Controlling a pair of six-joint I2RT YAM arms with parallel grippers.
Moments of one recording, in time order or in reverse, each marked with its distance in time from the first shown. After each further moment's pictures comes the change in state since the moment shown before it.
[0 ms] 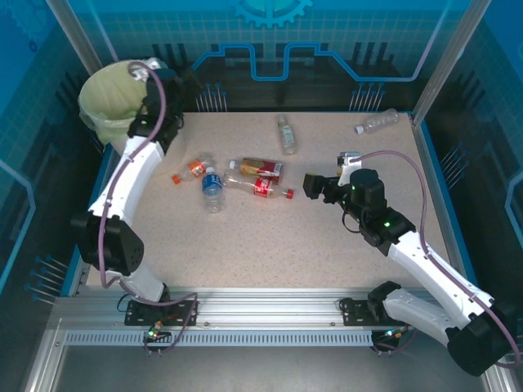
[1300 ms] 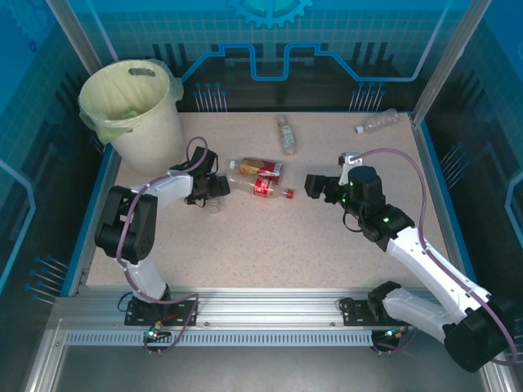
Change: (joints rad) left arm -0.064 0.143 -0.567 -0.149 0.300 0.024; right arm -0.024 0.036 0.024 -0.079 -0.012 0.045
